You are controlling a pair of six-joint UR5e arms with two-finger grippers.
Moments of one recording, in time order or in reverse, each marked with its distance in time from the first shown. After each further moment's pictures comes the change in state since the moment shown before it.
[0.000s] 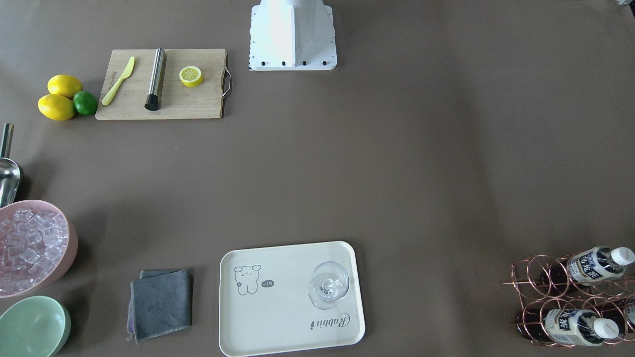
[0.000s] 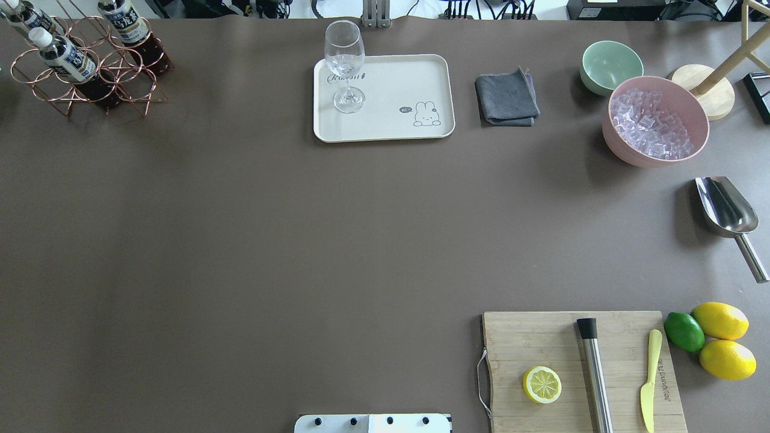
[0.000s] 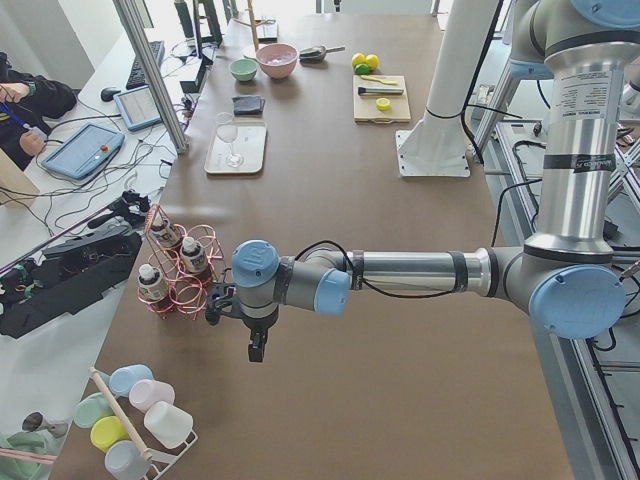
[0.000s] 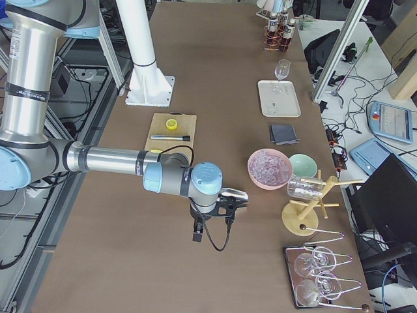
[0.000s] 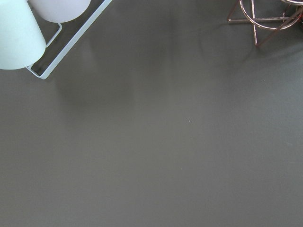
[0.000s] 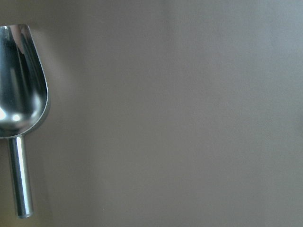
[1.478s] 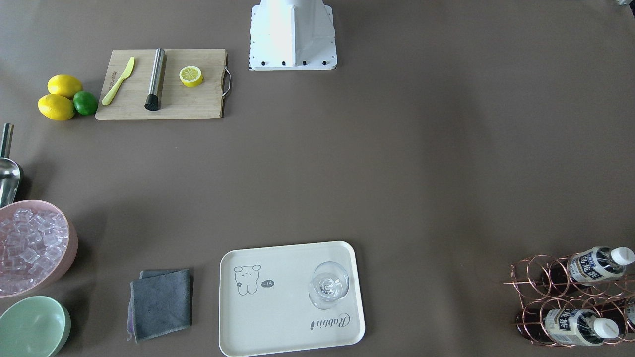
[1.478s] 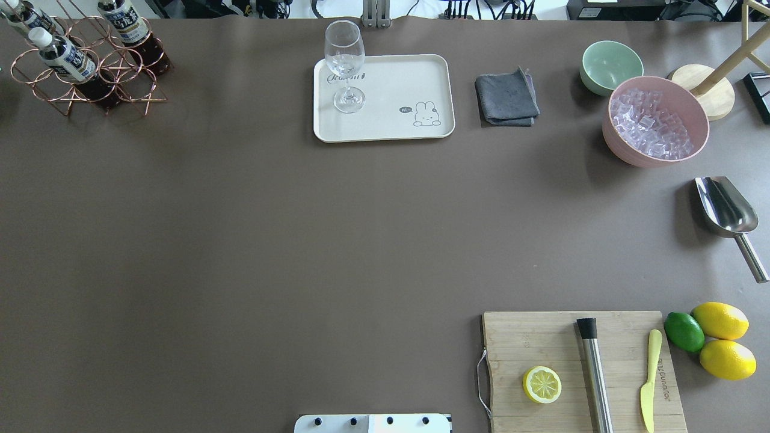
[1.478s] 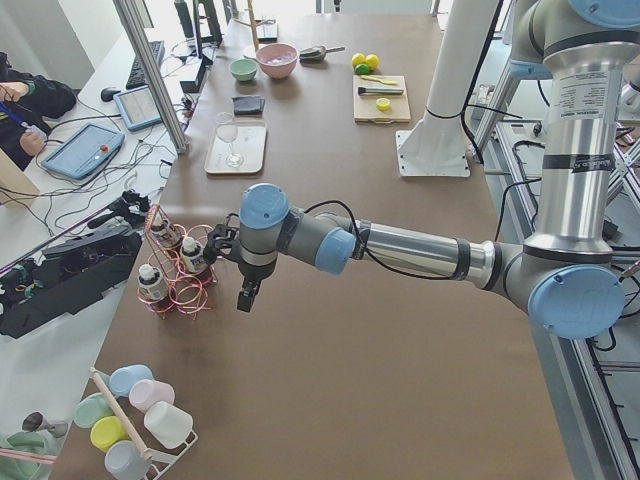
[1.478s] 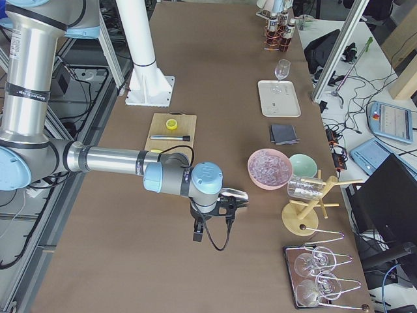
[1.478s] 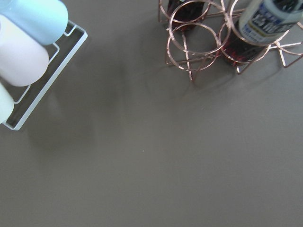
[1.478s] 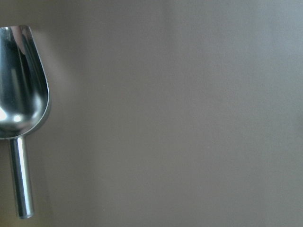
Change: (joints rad) left arm 0.022 -0.010 -0.197 0.003 -0.008 0.008; right arm -0.001 0.001 0.000 0.000 0.000 0.001
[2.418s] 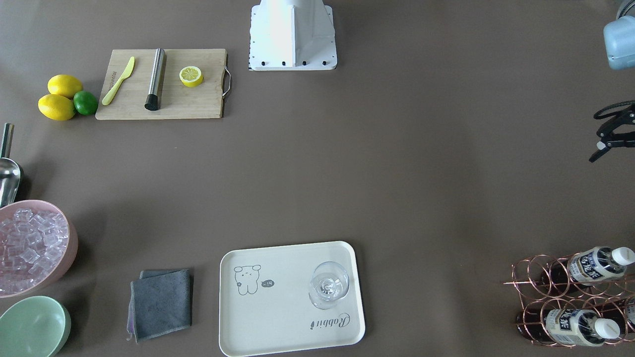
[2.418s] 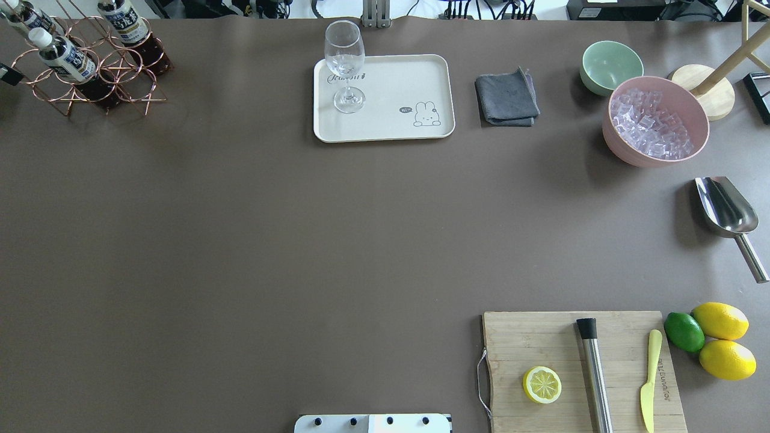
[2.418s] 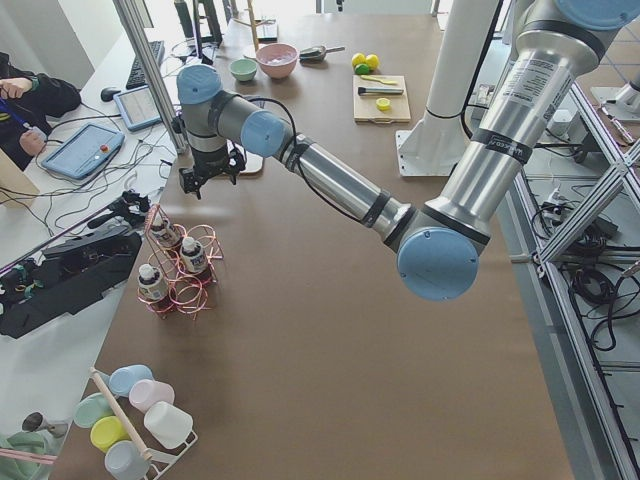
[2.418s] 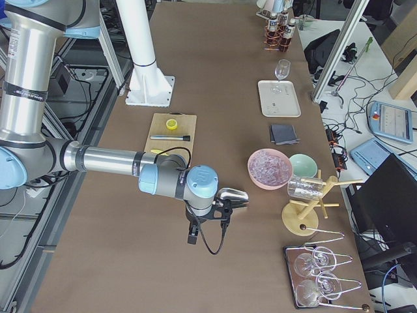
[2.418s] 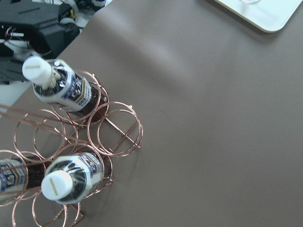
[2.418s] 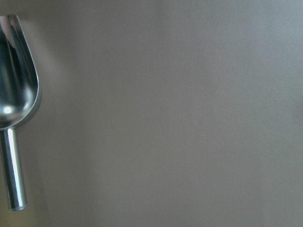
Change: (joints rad) left arm 0.095 -0.438 0.022 0.344 -0.069 0.616; right arm 0.013 -0.023 0.004 -0.009 0.001 -0.001
